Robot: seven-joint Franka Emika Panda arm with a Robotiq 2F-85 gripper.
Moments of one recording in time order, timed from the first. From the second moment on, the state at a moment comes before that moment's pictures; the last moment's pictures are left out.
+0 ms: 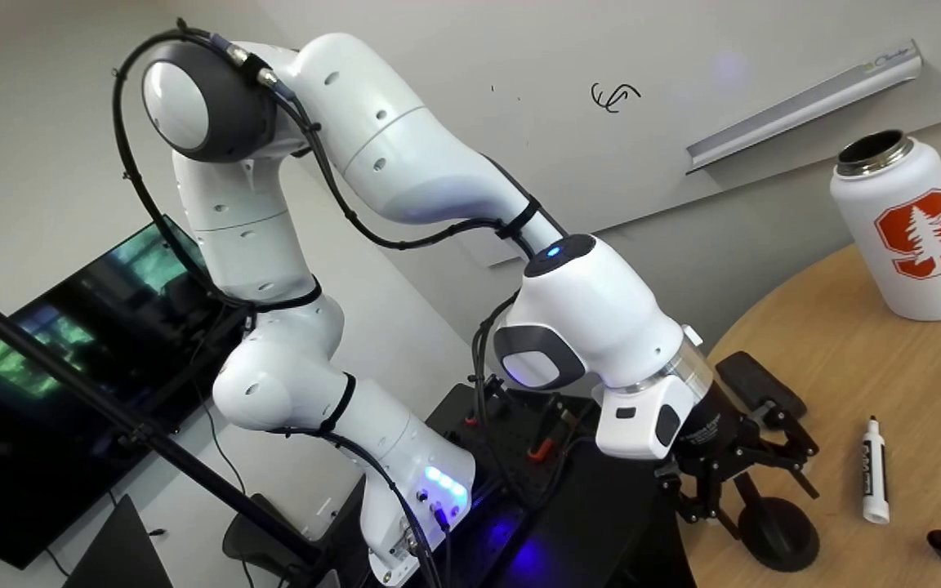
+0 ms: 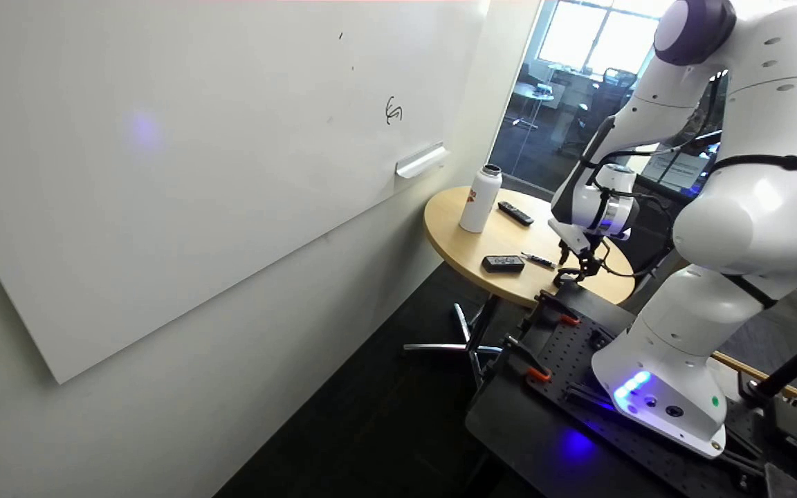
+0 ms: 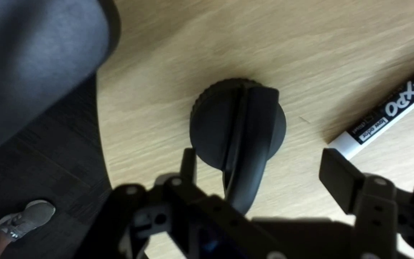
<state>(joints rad) -0.67 0.54 -0.29 -2.56 0.37 3.20 0.89</state>
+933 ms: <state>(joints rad) -0.62 0.53 -0.32 -2.56 0.38 3.20 0.86</state>
